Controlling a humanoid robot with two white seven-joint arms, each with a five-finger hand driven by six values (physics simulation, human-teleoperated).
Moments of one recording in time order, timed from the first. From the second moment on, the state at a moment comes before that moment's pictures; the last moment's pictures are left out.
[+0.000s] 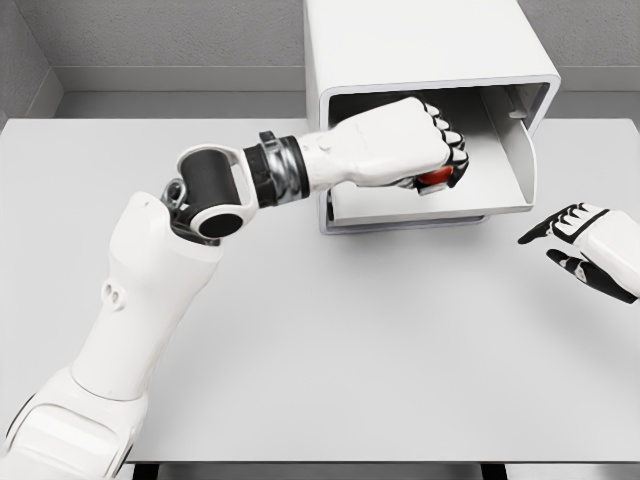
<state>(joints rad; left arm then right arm) -0.67 0.00 -0.43 -1.58 -0.86 -0.61 -0.61 0.21 -0.79 -0.13 -1.77 0.41 -0.61 0.13</state>
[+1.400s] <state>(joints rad) -0.67 0.00 -0.43 -1.53 -0.86 -0.61 -0.61 0.21 -0.78 -0.13 -1.77 0.41 -0.61 0.13</state>
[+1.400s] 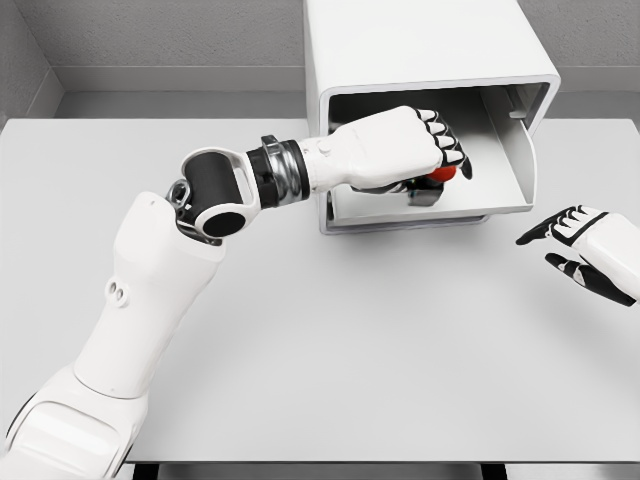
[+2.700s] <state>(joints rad) -0.59 0.00 -0.35 -1.67 -0.83 -0.61 -0.61 0.21 -0.78 -0.12 -1.77 0.41 -0.61 0.13</state>
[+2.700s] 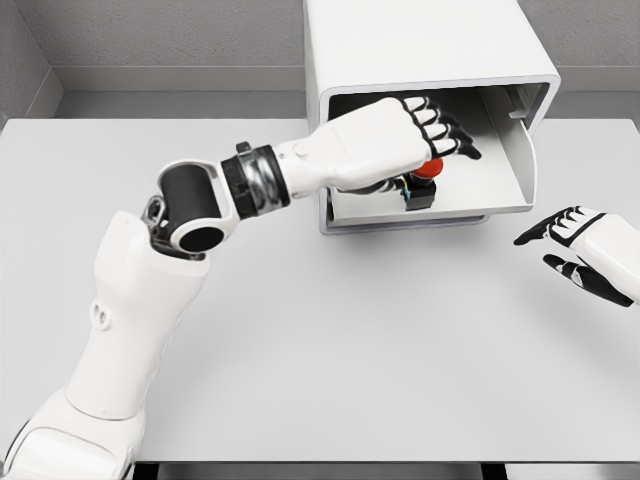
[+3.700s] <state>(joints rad) -0.04 0.25 0.42 -1.49 -0.24 -0.61 -0.61 0.13 -0.77 -0.05 -1.77 0.41 -0.61 0.13</state>
